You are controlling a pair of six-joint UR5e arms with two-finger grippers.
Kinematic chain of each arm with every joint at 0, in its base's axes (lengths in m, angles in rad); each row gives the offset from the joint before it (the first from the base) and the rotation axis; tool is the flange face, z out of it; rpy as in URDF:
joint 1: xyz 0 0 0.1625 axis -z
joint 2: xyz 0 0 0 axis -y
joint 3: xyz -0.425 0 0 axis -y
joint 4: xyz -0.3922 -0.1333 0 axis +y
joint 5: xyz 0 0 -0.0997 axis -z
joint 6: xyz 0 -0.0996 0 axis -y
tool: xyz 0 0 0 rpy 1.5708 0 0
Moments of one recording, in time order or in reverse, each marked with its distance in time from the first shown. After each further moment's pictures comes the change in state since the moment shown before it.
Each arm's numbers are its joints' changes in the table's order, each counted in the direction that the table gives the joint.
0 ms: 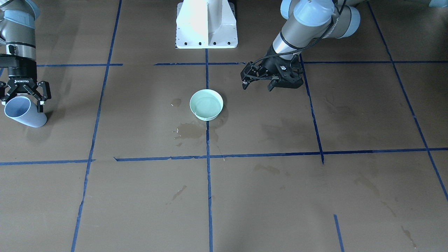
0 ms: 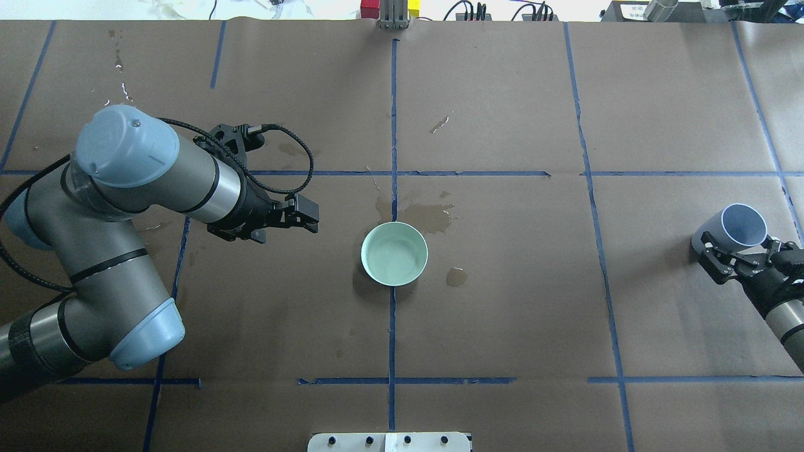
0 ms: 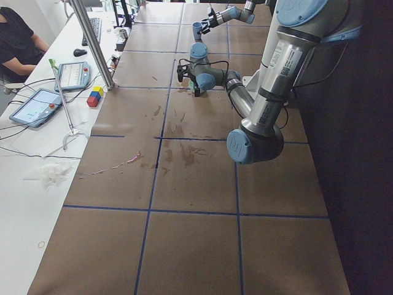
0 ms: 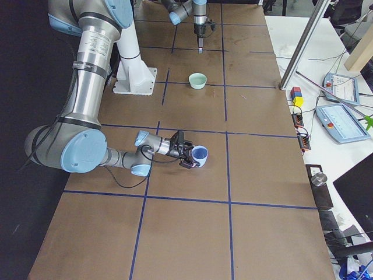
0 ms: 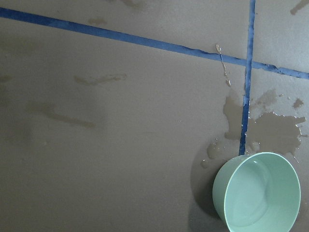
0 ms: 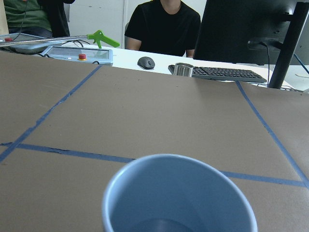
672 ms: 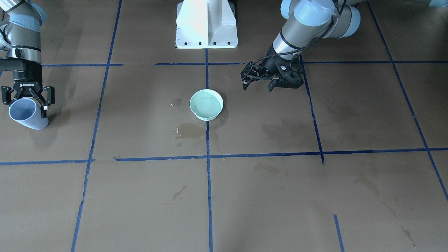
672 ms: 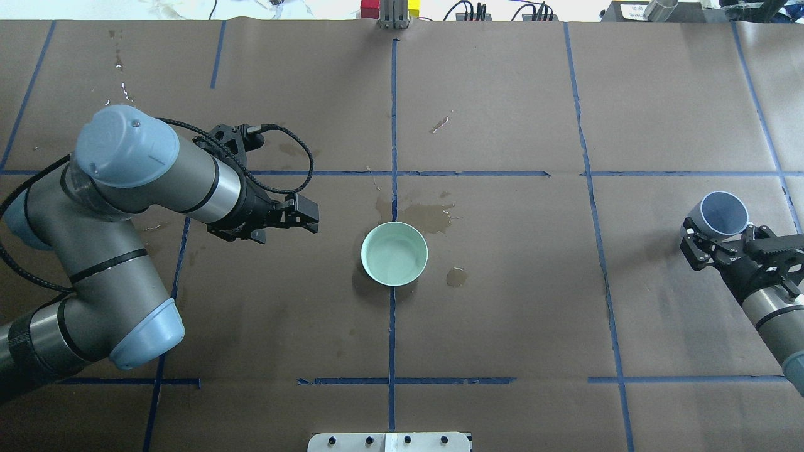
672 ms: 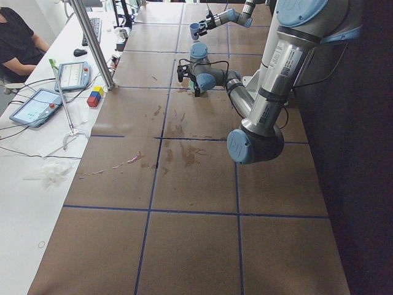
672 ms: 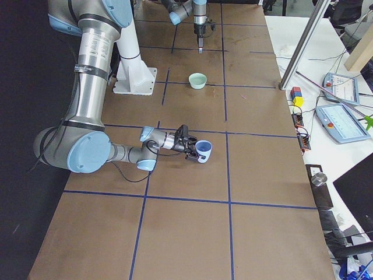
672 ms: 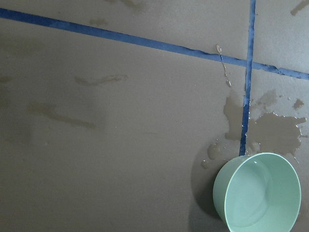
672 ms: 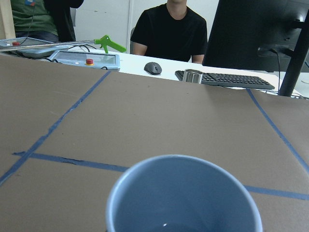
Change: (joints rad) left arm 0.000 0.000 0.000 0.000 0.000 -0.006; right arm -0.043 0.076 0.005 0.008 0.008 -0.121
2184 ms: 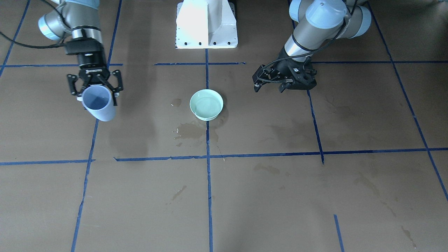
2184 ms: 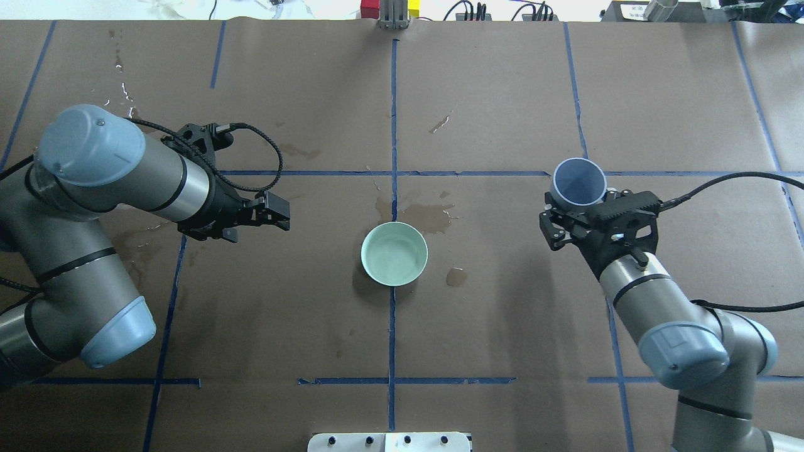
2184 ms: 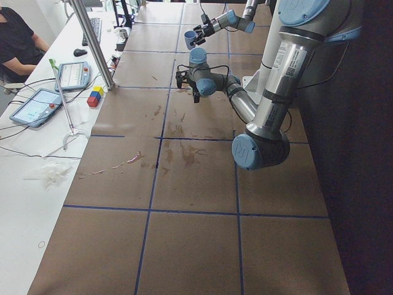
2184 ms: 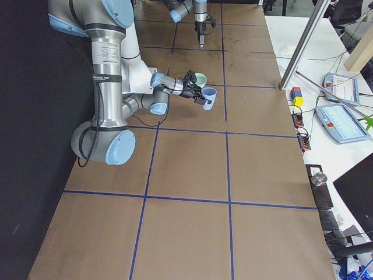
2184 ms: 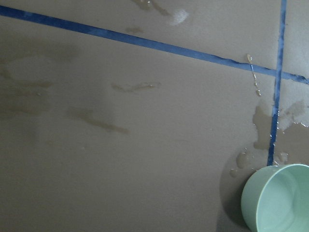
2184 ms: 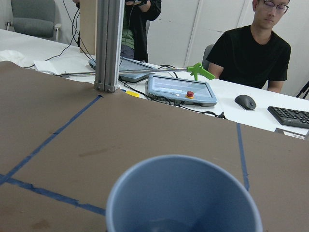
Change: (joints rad) left arm 0.036 0.093 -0.043 0.001 -0.010 0.006; right arm 0.063 0.353 0.380 0.656 0.048 -0.121
